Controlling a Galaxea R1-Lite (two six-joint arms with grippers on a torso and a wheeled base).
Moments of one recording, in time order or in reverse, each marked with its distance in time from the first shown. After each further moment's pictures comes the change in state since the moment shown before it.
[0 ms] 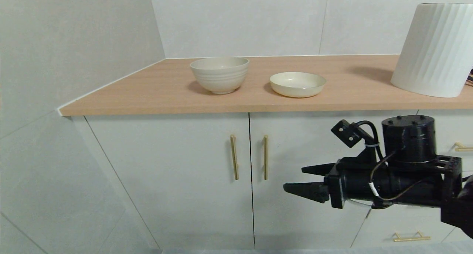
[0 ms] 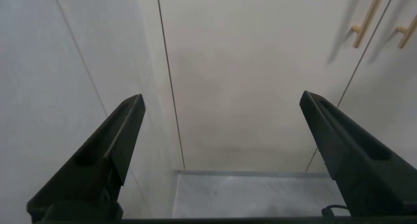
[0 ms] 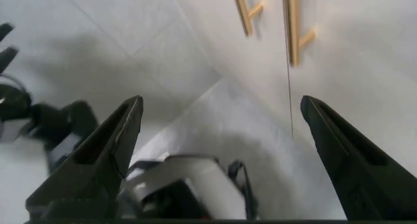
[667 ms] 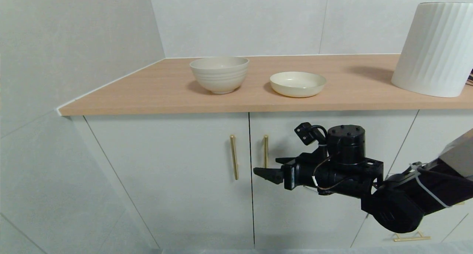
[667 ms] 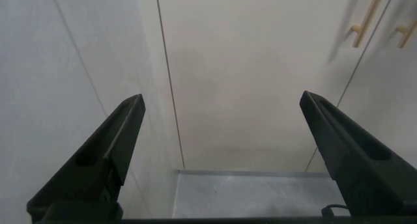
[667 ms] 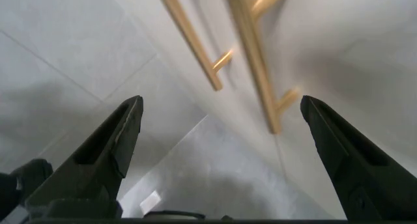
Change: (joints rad) left arm 0.000 0.000 0.000 0.000 0.000 0.000; right arm 0.048 0.322 -0.135 -0.309 -0.132 0.096
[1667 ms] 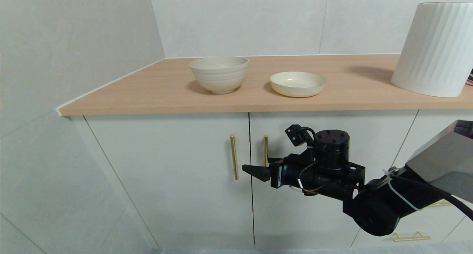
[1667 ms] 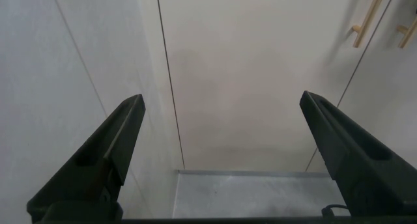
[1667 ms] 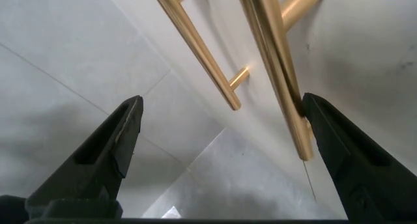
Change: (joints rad) left arm 0.000 0.000 0.000 0.000 0.000 0.000; right arm 0.041 0.091 -0.048 -0.115 -0.026 0.114
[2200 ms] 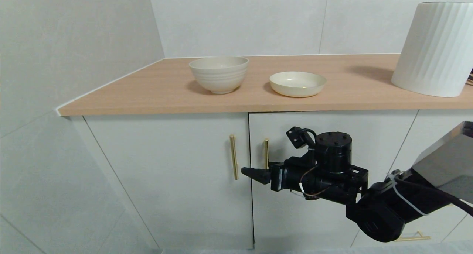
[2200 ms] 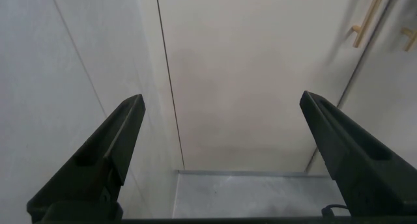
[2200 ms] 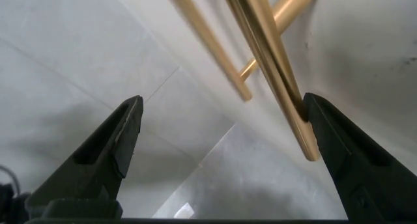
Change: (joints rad) left arm 0.000 0.000 0.000 0.000 0.000 0.000; right arm 0.032 -0.029 0.036 0.000 0.009 0.060
